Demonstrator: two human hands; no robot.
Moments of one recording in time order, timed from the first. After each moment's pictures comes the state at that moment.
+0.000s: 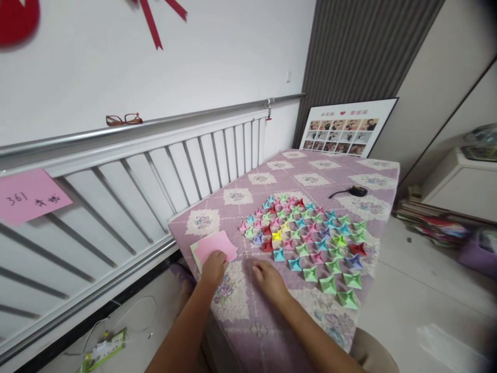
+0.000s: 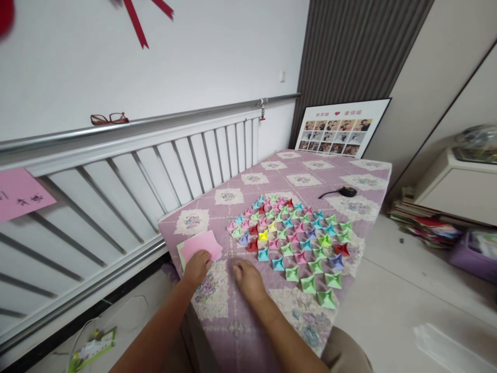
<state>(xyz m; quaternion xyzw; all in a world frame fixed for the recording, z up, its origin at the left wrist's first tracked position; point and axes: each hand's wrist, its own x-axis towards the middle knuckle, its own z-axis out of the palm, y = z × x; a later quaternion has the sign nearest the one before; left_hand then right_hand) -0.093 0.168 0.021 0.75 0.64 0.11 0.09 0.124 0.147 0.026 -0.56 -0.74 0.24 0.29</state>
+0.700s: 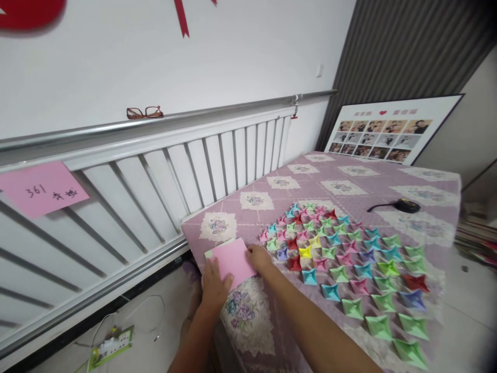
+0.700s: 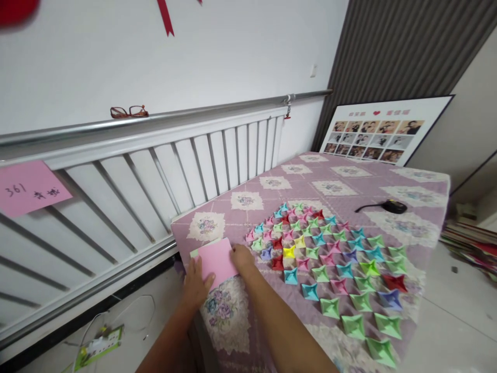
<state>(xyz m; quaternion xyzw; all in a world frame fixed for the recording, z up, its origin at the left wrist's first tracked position) -0.135 0.157 -0.008 0.56 0.80 0.16 0.12 0.019 0.285 0.012 -0.62 -0.72 0.28 0.13</state>
